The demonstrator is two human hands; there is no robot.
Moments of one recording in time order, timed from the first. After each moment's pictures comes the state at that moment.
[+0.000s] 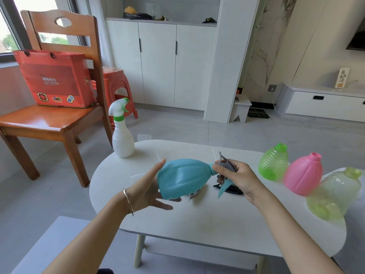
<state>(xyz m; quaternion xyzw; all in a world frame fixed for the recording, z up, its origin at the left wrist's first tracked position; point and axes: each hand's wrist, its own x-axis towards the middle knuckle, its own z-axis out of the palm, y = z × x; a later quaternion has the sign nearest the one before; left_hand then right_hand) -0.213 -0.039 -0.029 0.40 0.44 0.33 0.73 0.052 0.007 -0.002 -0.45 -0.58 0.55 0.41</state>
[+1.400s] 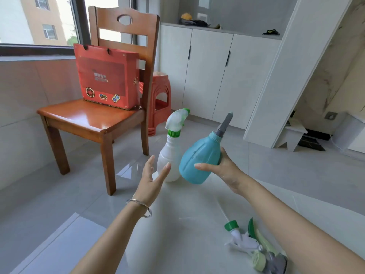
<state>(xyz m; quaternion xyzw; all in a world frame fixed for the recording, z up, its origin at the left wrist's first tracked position) -0.364 0.060 -0.085 0.39 0.62 0.60 0.33 -0.183 0.161 -0.016 -0.34 -0.71 0.54 0.28</state>
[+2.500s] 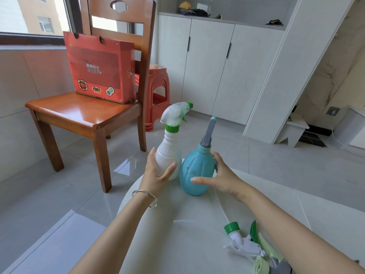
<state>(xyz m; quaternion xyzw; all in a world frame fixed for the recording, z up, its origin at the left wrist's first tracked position) -0.359 0.099 -0.097 0.43 0.64 0.57 0.28 -0.173 0.180 -0.062 -0.40 -0.75 0.49 0.22</state>
